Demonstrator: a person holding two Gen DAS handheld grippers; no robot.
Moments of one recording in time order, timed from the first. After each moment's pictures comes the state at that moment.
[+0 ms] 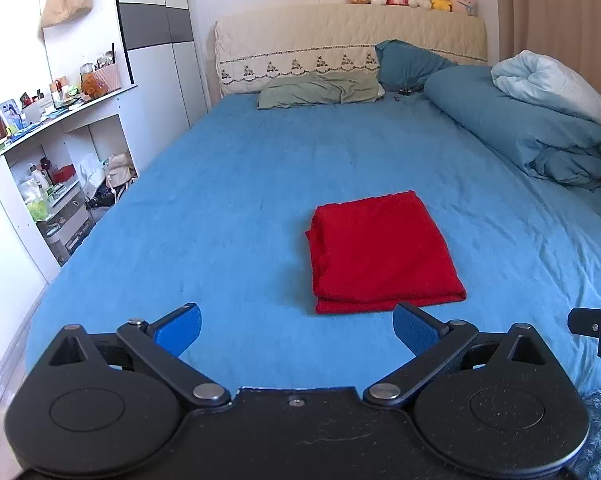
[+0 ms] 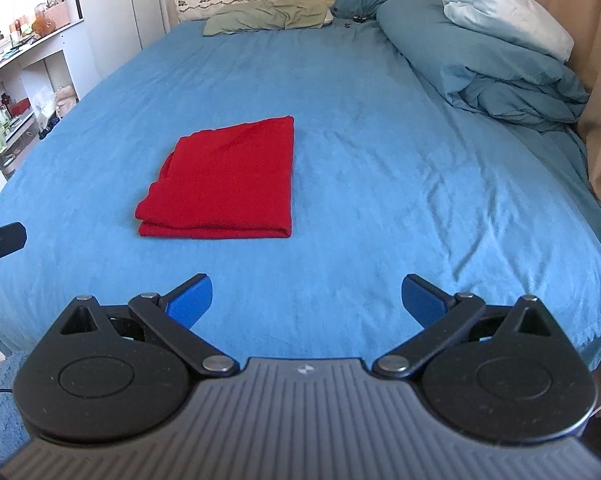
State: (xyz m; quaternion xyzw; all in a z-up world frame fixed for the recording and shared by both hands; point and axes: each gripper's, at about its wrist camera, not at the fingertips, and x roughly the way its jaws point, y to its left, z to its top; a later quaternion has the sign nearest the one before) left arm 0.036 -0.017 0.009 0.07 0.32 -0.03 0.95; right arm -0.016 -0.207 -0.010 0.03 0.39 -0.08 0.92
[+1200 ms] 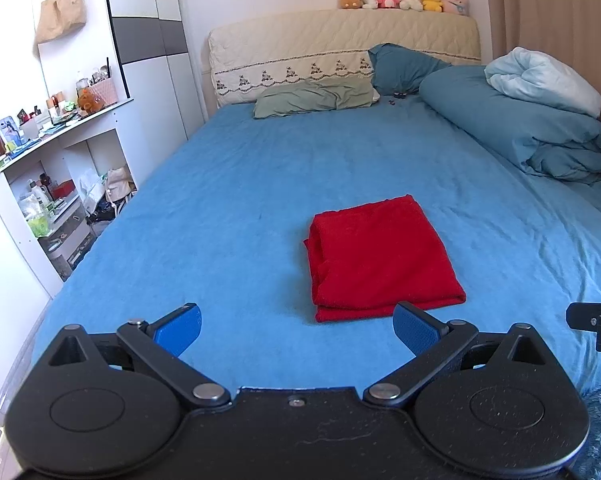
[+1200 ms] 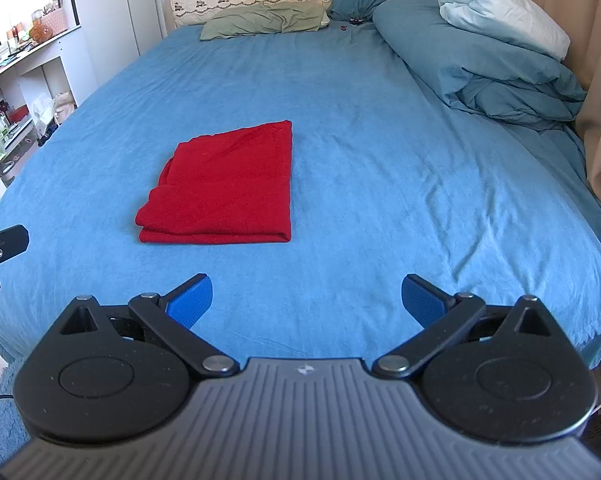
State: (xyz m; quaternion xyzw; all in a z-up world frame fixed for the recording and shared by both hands) left arm 0.030 -0.013 0.010 0.08 0.31 -0.03 0.95; right arm -0.017 -0.207 -0.006 0.04 0.38 -0.08 0.92
